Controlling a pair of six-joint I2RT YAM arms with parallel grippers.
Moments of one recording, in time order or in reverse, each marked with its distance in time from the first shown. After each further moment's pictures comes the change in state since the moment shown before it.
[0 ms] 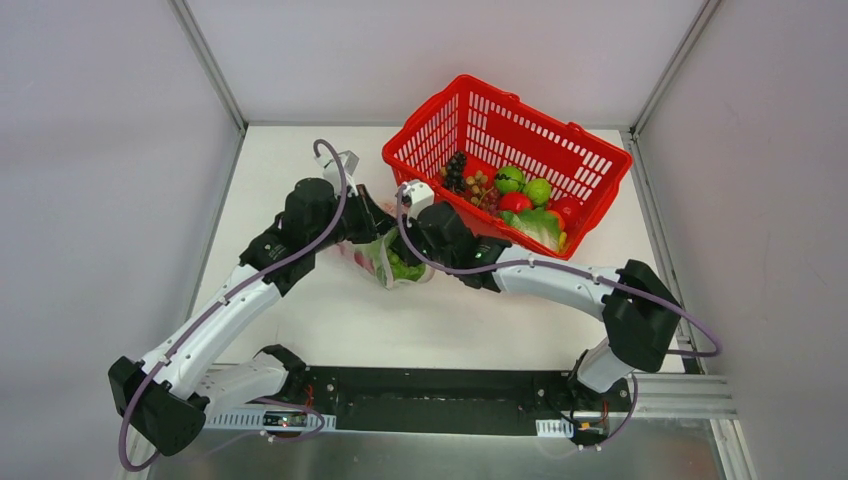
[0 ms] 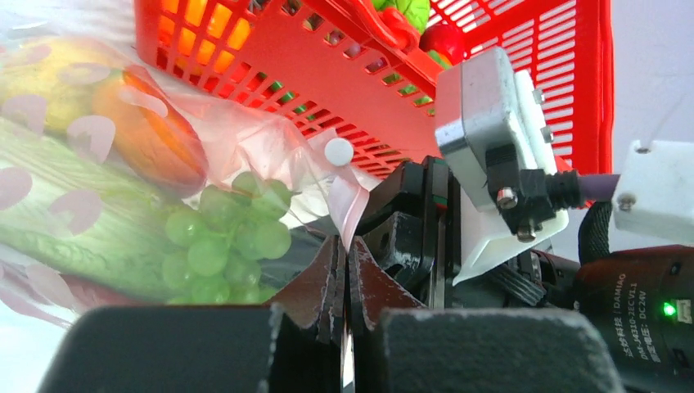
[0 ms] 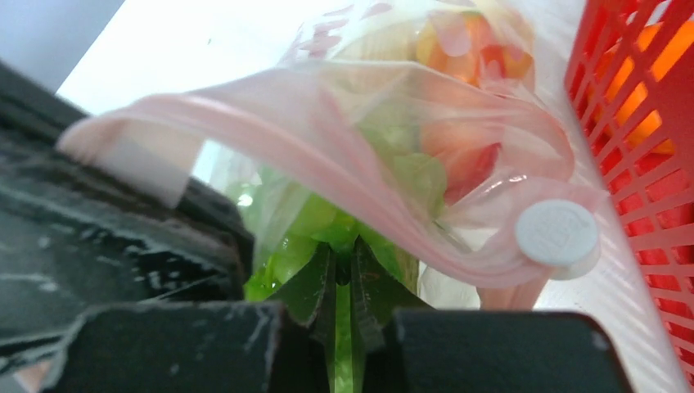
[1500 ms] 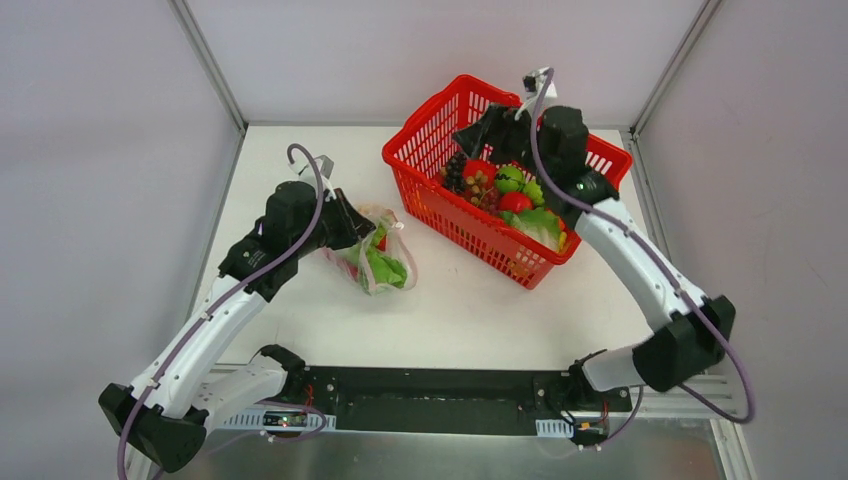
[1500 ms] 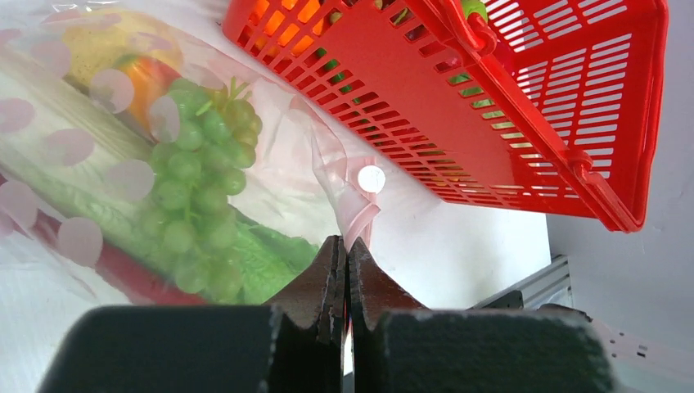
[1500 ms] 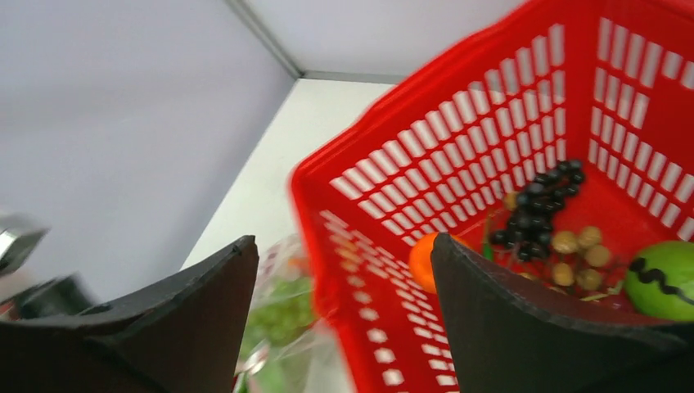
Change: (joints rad) left arm 0.093 -0.082 0.026 -0.181 -0.080 -0.016; right arm -0.468 -0.228 0.241 -0.095 -0.222 0.094
